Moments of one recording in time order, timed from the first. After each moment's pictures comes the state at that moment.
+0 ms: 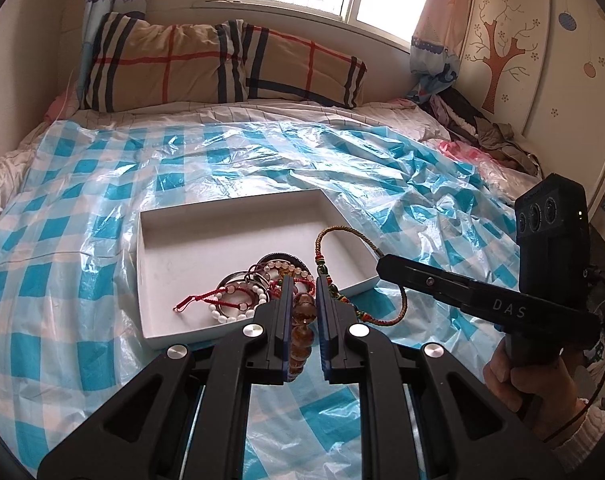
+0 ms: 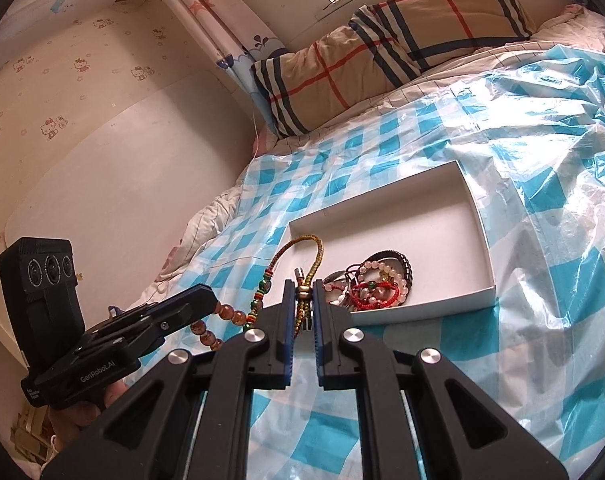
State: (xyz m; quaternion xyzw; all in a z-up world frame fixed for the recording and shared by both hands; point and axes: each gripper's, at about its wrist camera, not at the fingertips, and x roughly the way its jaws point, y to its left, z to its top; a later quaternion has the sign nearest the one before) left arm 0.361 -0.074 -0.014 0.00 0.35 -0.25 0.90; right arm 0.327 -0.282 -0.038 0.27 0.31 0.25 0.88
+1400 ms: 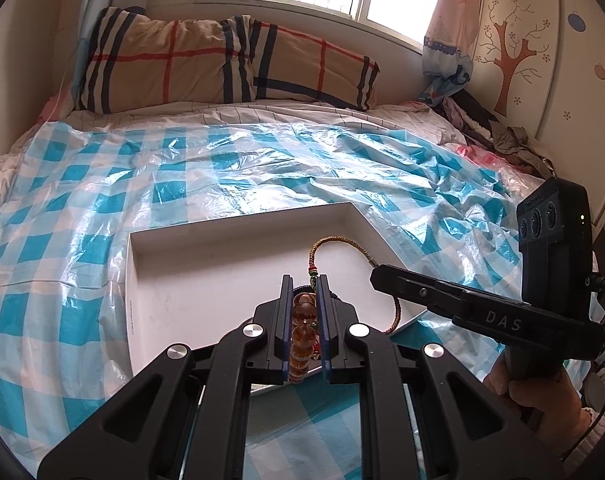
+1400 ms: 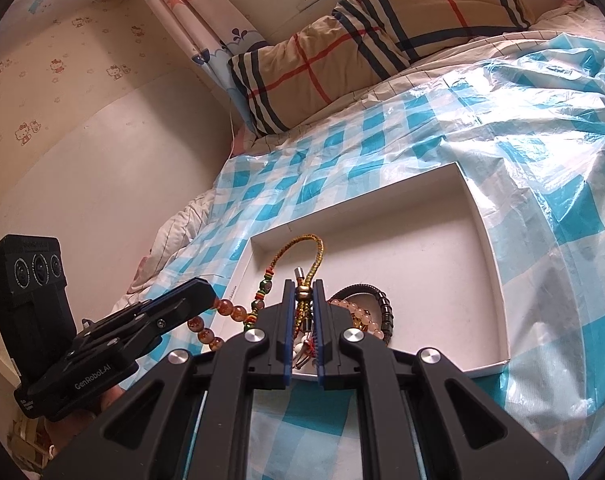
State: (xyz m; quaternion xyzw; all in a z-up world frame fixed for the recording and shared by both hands) left arm 0.435 -0.080 -0.051 0.00 0.34 -0.24 0.91; right arm 0.392 -0.273 -0.069 0.27 0.32 0.23 0.88
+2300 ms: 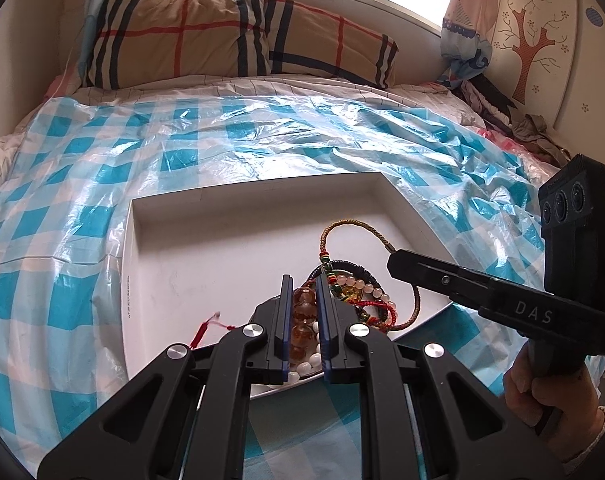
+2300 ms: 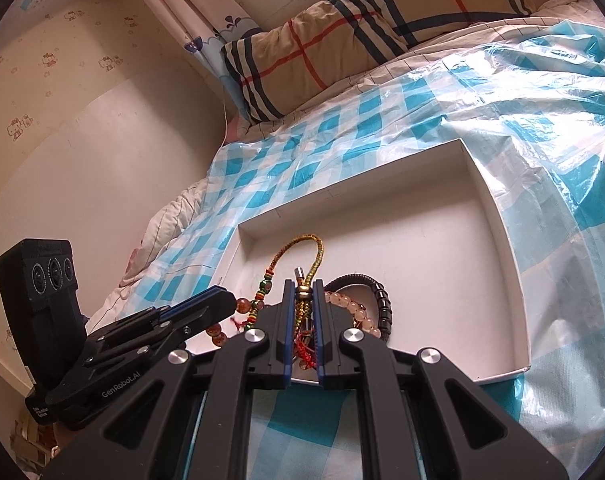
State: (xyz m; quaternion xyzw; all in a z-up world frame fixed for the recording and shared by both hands) left arm 0.450 -0.081 -0.084 0.00 0.37 -0.22 0.90; right arm 0.403 -0.264 -0.089 0.26 0.34 0.23 0.87
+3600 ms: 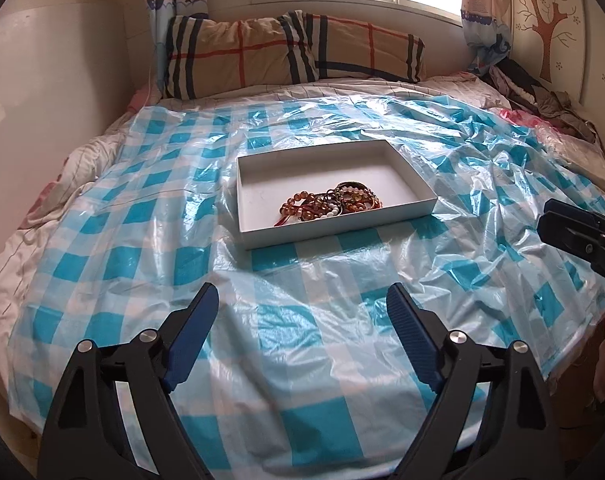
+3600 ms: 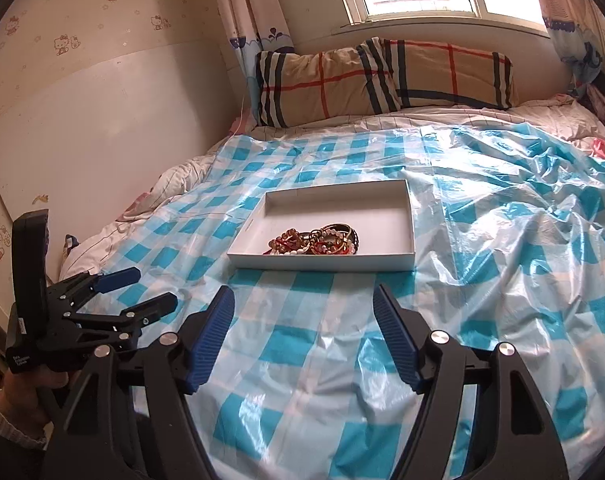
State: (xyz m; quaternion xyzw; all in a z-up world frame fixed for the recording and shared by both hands) left arm 0.230 -0.039 -0.013 0.07 0.36 -0.10 0.93; right arm 0.166 -0.276 0.015 0.10 0.30 0.16 0.93
